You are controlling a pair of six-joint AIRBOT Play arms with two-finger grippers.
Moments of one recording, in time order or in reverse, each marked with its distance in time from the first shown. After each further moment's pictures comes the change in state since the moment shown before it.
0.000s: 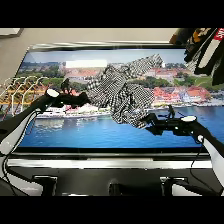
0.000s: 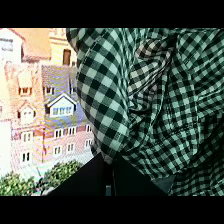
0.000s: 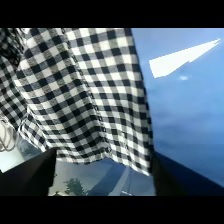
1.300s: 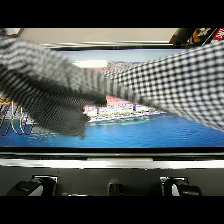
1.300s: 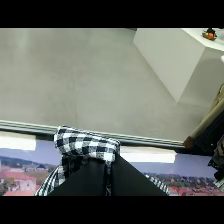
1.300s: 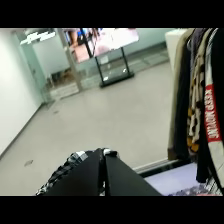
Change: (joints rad) left arm 0.007 0.841 0.758 0.853 -0.373 -0.474; right arm 0.015 0.936 1.052 -1.044 0.114 0.644
